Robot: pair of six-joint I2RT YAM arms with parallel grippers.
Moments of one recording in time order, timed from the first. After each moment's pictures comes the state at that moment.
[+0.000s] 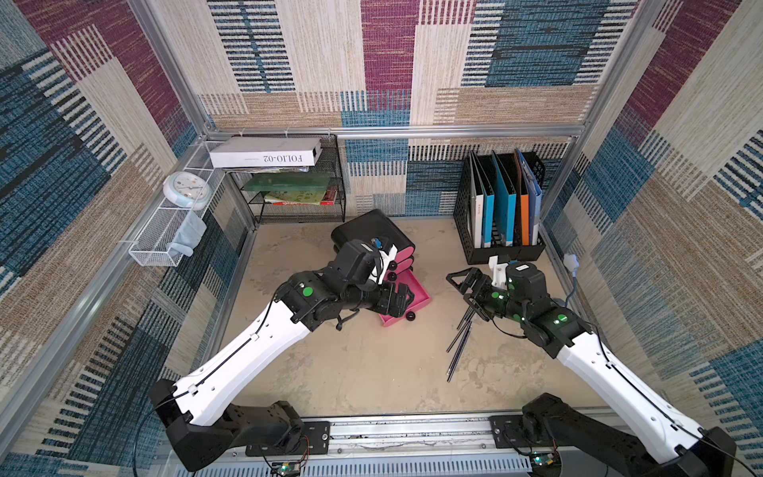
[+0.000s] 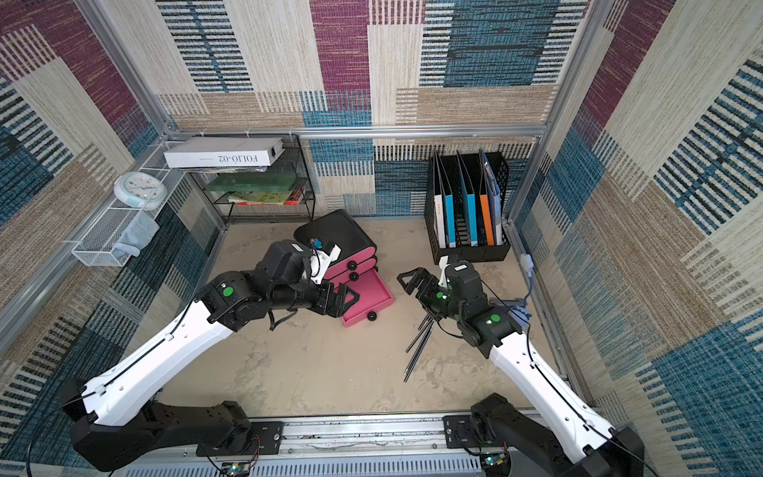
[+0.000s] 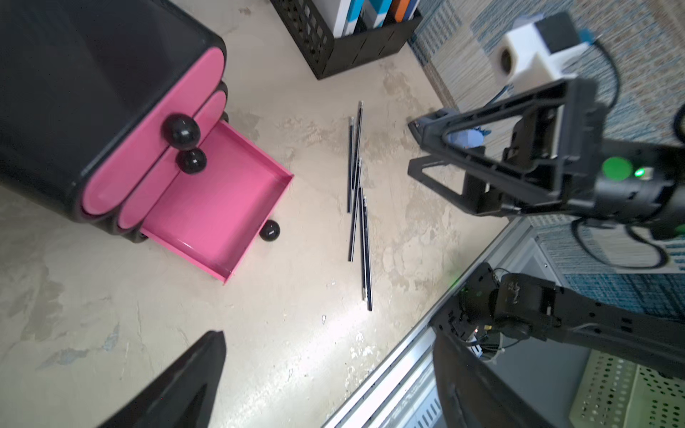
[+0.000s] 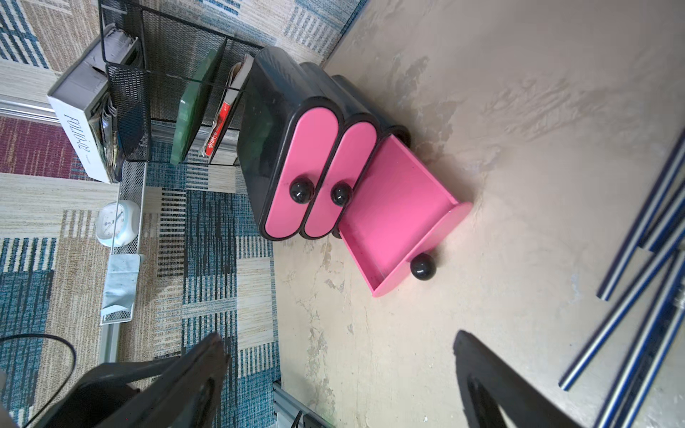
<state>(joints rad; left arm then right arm) -0.83 1.29 1.43 -0.91 0.10 -0.42 0.48 0.93 0.85 -0.43 -0.23 1.08</state>
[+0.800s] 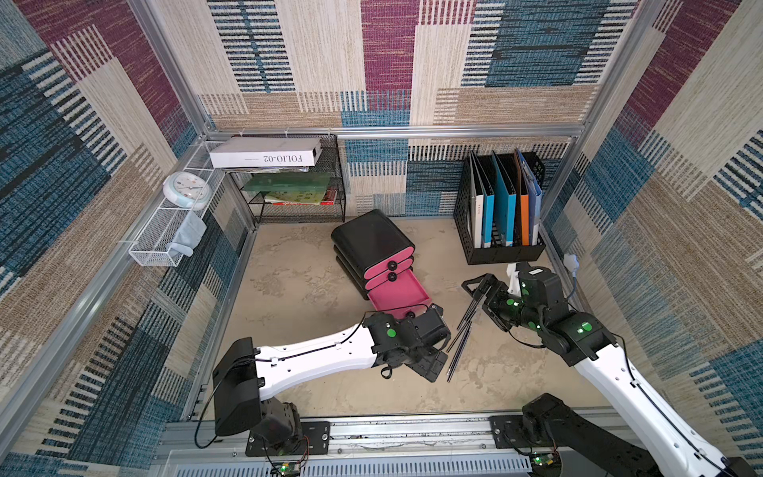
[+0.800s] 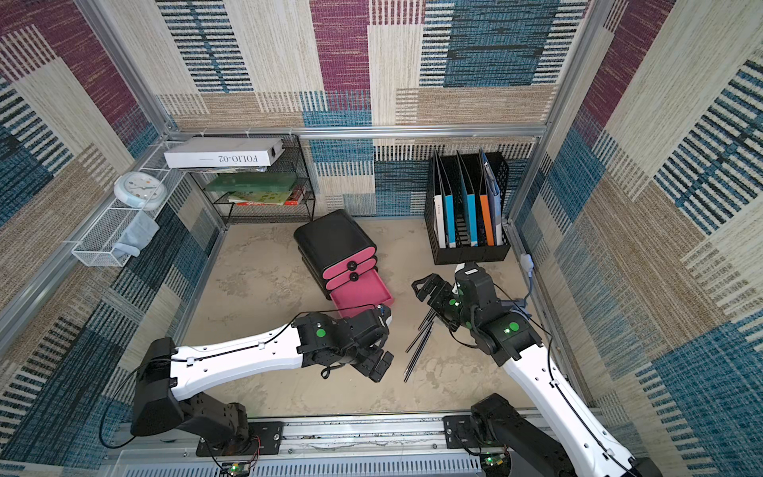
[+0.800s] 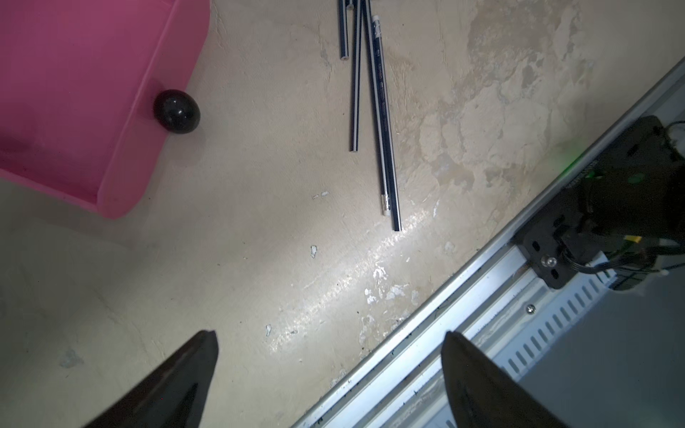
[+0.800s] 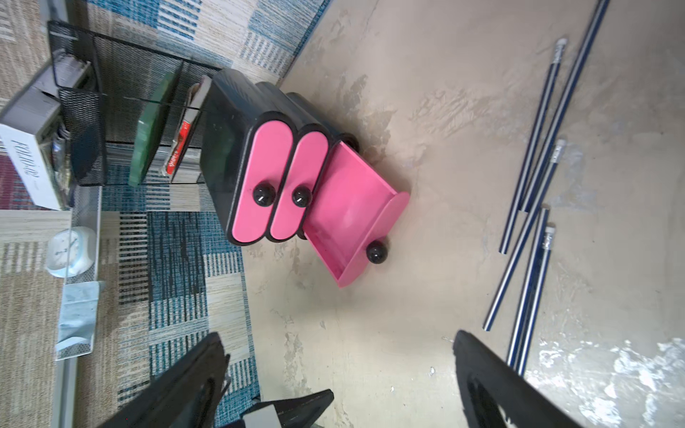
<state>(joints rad) -1.18 1.58 1.30 -0.86 -0.12 -0.51 0.46 0.87 0.92 -0.67 -0.13 1.06</state>
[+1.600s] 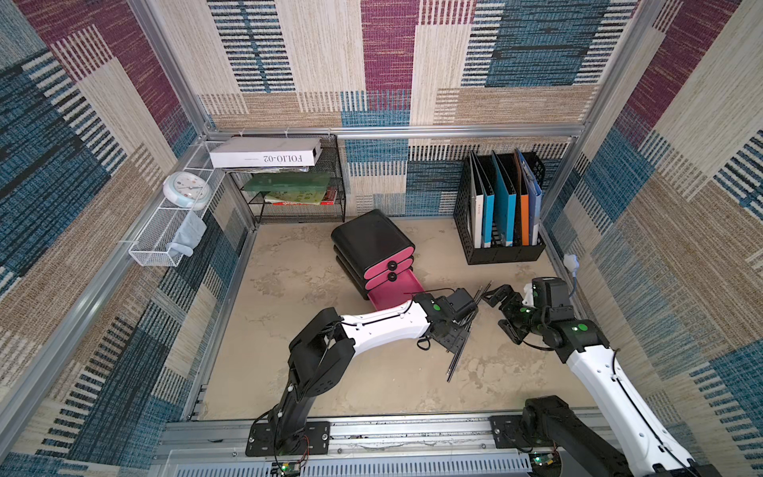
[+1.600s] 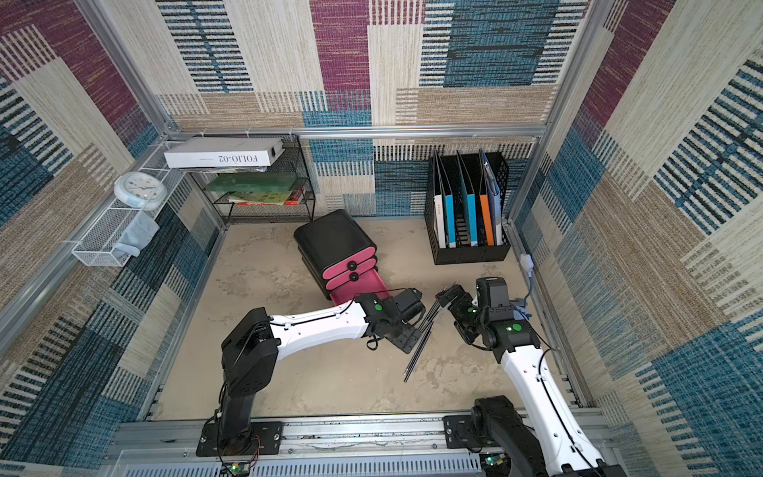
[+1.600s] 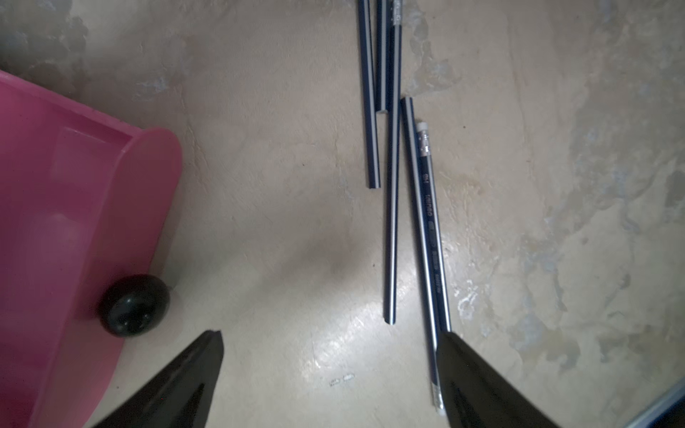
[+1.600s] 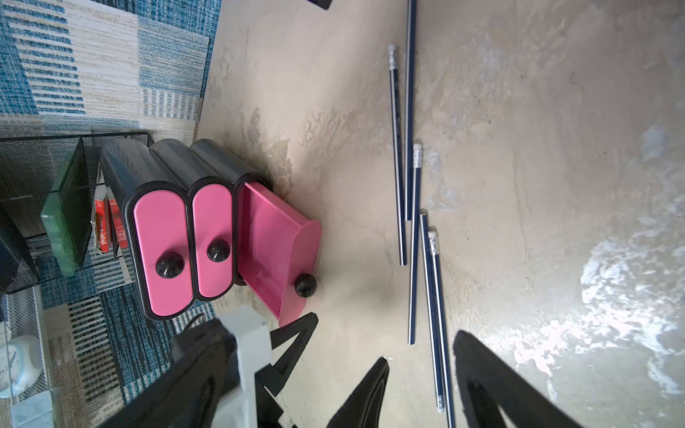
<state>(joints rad) -1.06 2.03 1.61 -0.75 -0.13 -0.35 0.12 0.87 0.72 -0.65 -0.31 1.04</state>
